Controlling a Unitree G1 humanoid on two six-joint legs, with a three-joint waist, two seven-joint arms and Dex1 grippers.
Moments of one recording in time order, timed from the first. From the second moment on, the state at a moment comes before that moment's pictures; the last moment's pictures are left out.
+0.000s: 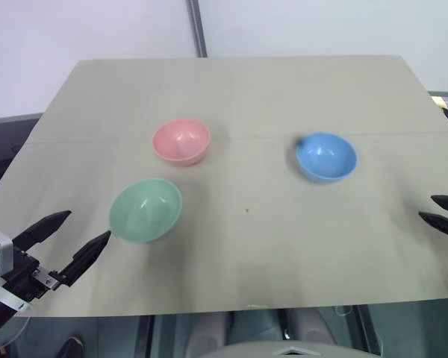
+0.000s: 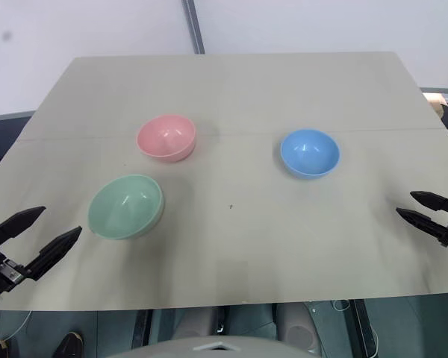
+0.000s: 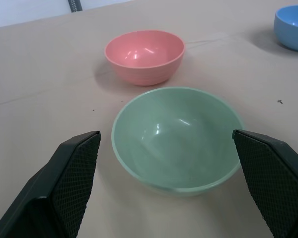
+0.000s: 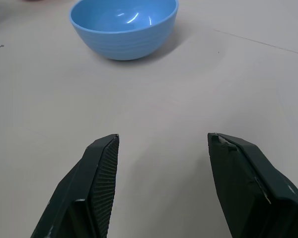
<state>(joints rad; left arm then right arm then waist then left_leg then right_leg) 0.65 0.59 0.91 -0.60 -0.79 0.36 -0.85 0.04 -0.92 -0.52 0.33 0.55 0.11 1.33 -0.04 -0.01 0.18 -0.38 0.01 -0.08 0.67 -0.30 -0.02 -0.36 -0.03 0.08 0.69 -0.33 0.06</state>
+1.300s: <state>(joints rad) -0.55 1.11 0.12 0.18 -0.40 0.29 -1.14 0.14 -0.84 -0.68 -0.24 0.91 0.41 1.21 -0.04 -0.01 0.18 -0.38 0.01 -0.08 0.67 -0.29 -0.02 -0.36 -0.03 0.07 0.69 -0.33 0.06</state>
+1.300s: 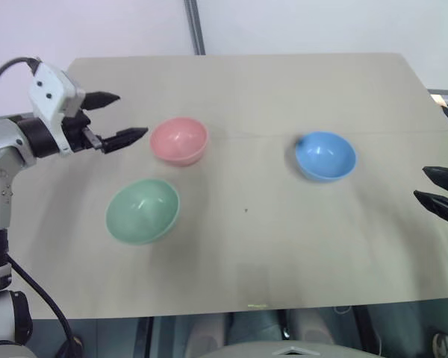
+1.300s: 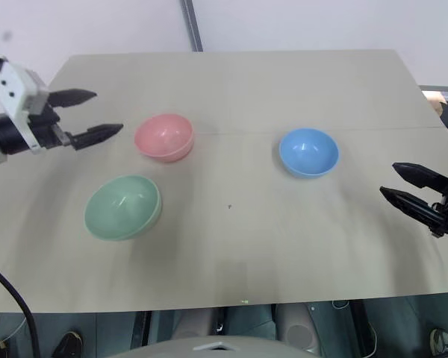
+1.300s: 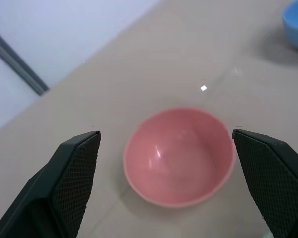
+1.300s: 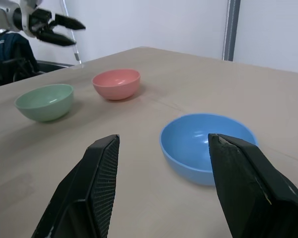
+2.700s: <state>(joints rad) -1.01 0.86 -0.24 0.89 0.14 -0.31 -1.30 0.13 -0.80 -0.68 -0.24 0.90 0.38 1.17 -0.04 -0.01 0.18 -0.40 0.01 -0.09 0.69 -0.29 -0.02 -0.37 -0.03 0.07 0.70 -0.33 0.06</state>
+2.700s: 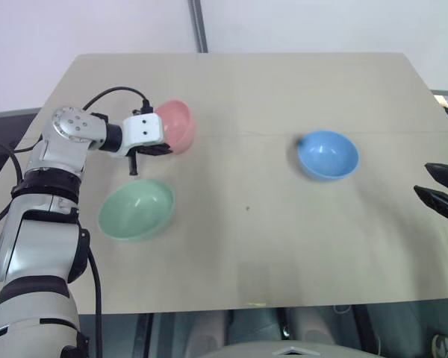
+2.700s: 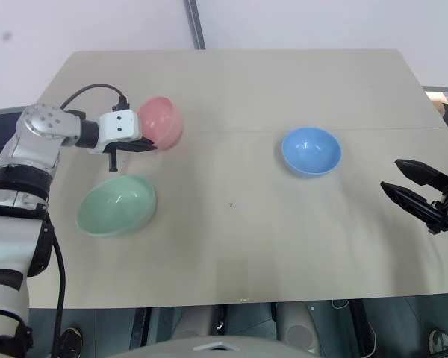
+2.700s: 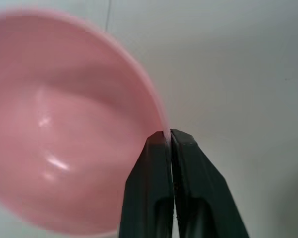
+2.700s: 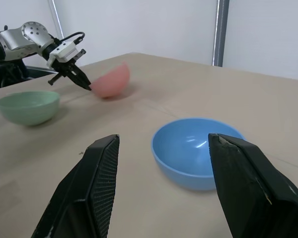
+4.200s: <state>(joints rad) -1.29 1.07 -0.99 0.23 -0.47 -0.76 -1.61 0.13 -0.77 -0.68 -0.24 0.87 0.35 1.13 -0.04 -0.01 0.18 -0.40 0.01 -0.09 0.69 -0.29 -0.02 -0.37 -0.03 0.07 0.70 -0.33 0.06</state>
